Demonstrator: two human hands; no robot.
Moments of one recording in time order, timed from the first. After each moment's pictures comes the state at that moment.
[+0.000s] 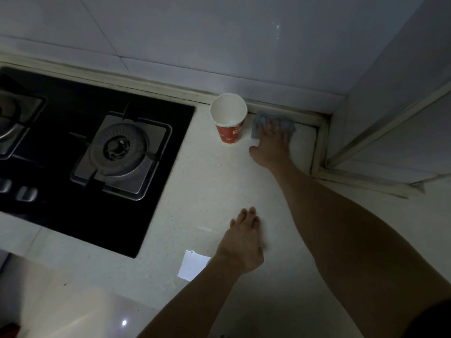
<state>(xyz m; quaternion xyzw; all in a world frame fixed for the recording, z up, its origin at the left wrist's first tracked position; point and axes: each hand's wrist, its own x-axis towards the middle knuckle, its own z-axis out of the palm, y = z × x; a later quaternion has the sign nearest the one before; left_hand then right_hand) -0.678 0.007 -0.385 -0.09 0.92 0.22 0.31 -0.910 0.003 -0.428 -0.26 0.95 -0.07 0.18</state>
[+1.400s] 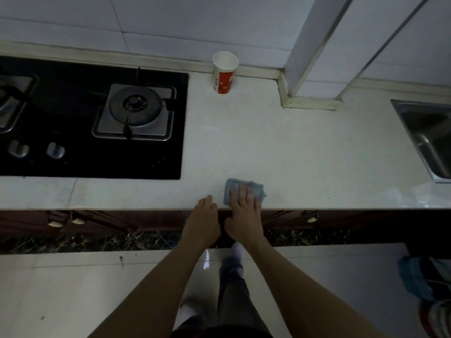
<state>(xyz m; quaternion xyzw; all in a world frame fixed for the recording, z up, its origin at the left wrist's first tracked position) -0.394 -0.089 -0.391 -0.03 0.96 0.21 0.18 -0.433 0.043 -0.432 -0.17 0.97 -0.09 0.15</state>
